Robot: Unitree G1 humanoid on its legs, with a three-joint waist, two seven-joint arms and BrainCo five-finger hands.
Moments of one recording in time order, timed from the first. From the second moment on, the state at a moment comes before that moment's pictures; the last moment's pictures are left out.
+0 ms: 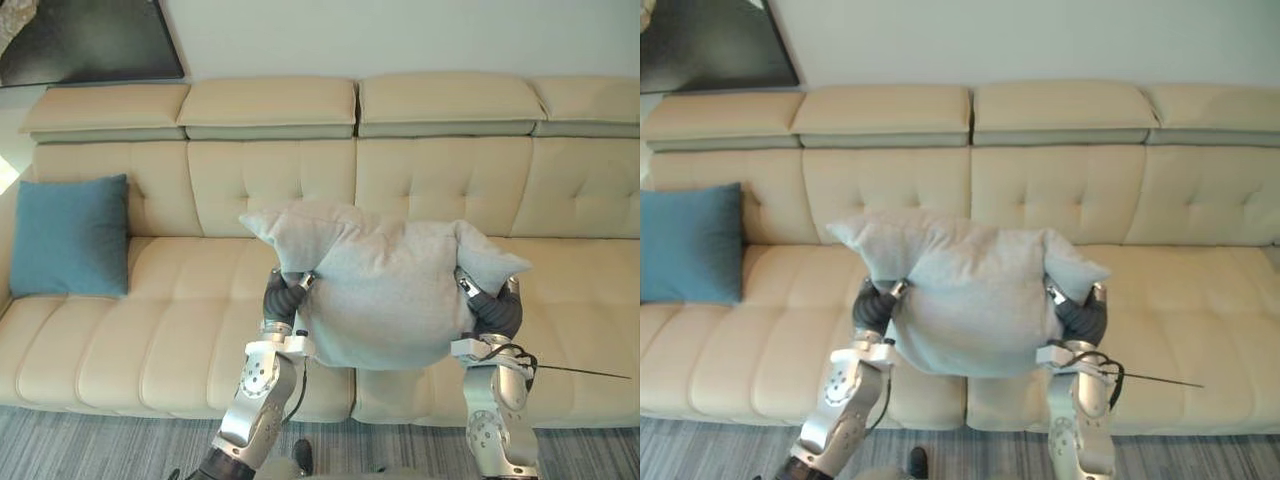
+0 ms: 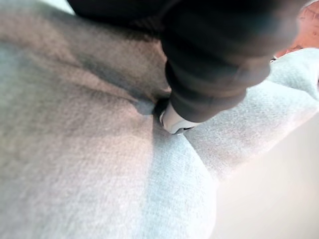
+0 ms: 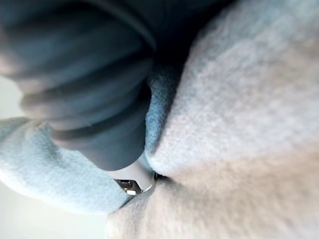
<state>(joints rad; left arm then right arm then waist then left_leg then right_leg) 0.02 0.10 -0.40 -0.08 -0.47 -0.21 0.27 0.15 -0.08 -0.05 -0.19 0.47 -0.22 -0.13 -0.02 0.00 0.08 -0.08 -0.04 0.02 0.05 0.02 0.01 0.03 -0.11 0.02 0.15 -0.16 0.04</state>
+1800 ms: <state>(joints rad) -1.33 0.54 -0.20 0.54 -0.66 -0.41 0.35 -1.39 -0.58 -0.14 0.44 0.37 -0.24 -0.51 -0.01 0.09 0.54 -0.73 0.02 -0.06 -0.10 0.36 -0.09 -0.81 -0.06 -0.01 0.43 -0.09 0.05</state>
